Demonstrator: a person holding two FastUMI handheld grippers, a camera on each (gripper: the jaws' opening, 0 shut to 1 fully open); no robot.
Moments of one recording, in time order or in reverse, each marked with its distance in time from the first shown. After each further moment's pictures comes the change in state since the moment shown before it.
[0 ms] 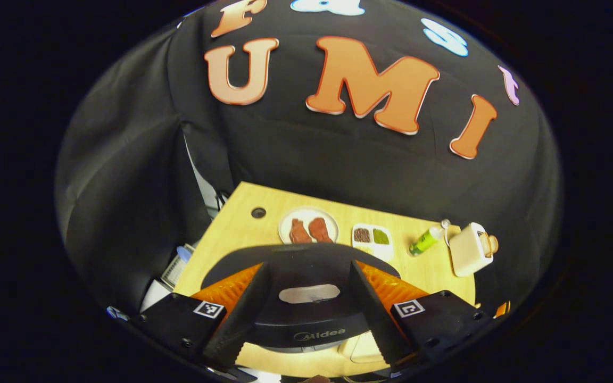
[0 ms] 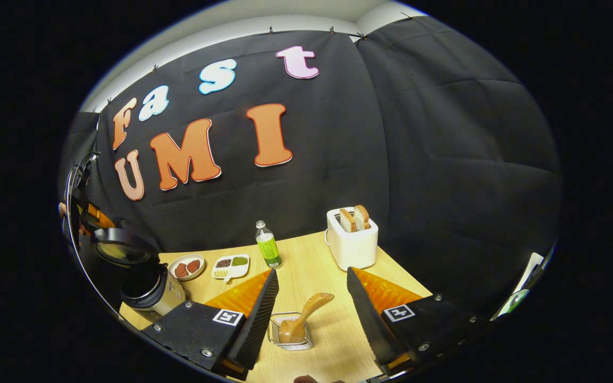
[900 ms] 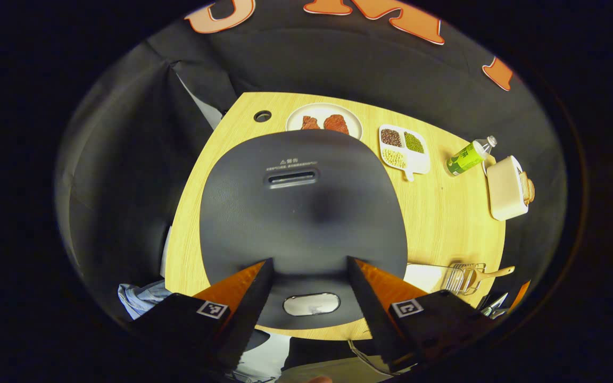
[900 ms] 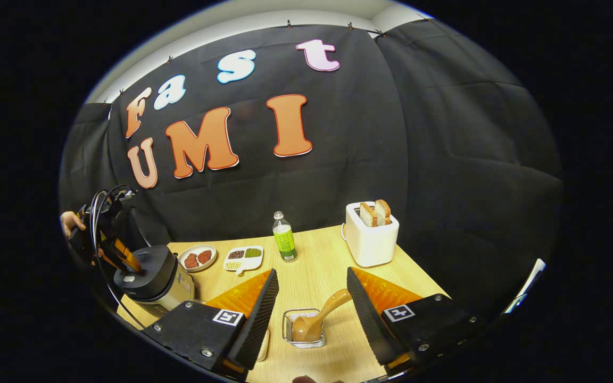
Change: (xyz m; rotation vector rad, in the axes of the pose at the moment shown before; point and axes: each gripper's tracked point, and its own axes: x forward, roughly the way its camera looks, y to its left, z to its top) left arm 0.053 0.008 -0.134 0.019 0.470 0.156; right arm 0.010 0.032 -0.019 -0.043 0.041 0.074
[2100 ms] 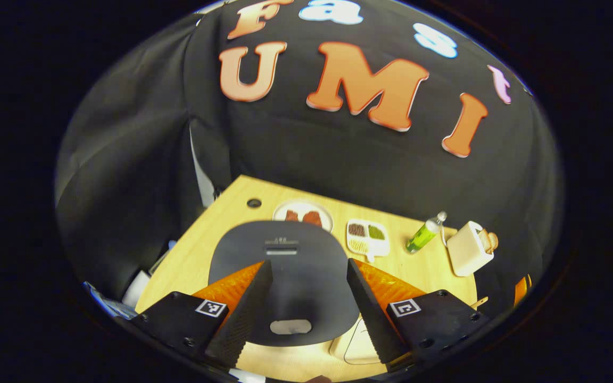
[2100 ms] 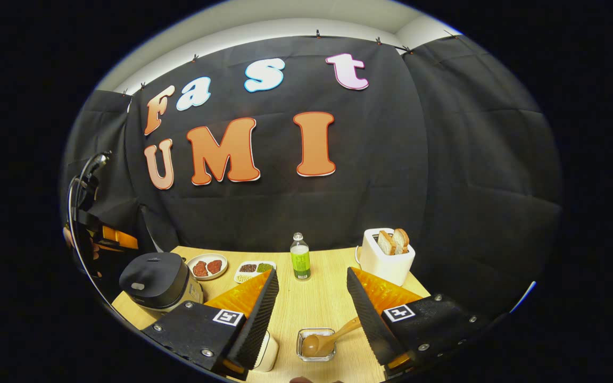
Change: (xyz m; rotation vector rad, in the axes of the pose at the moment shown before) left arm -0.117 -0.008 0.058 -0.043 -0.761 -0.183; right arm 0.004 0.048 0.052 -0.091 -0.117 0.055
